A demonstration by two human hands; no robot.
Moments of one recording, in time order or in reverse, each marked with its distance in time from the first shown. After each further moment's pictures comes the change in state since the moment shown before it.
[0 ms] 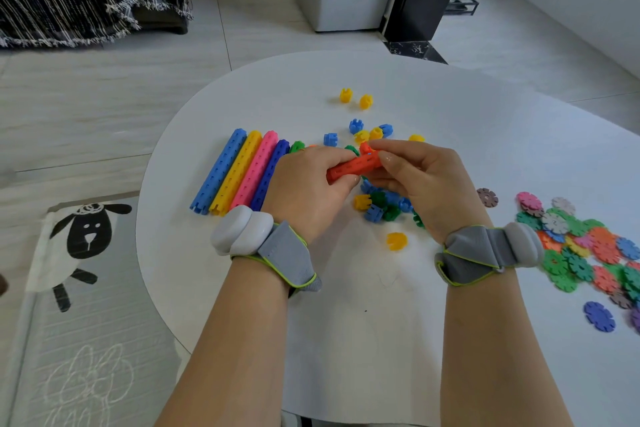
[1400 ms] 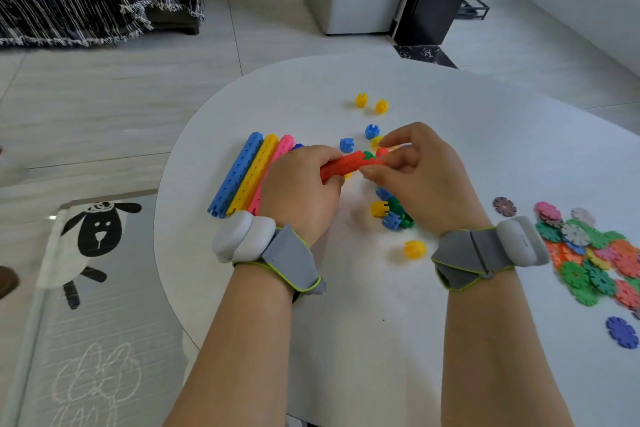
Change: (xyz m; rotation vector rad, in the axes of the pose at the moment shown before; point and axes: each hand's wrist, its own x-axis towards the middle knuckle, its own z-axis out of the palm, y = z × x) left_hand 0.003 -0.015 -0.012 0.088 0.087 -0.120; right_hand 0.006 -0.017 0.022 -0.359 0.046 -0.058
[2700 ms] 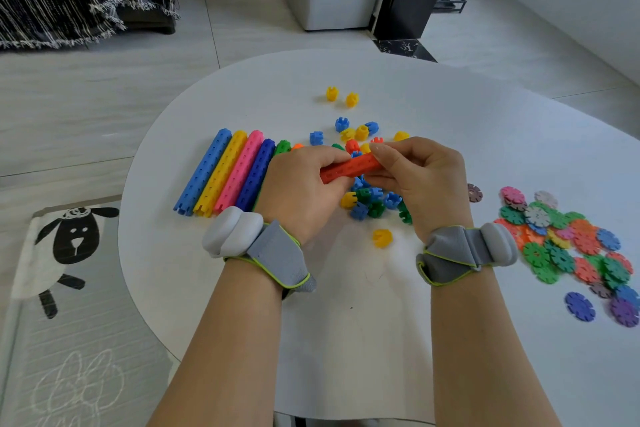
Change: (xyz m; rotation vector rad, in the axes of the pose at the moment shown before) left_hand -0.004 0.016 0.020 -0.123 -0.094 0.113; right_hand -0.013 0.021 -0.016 0.507 0.192 0.089
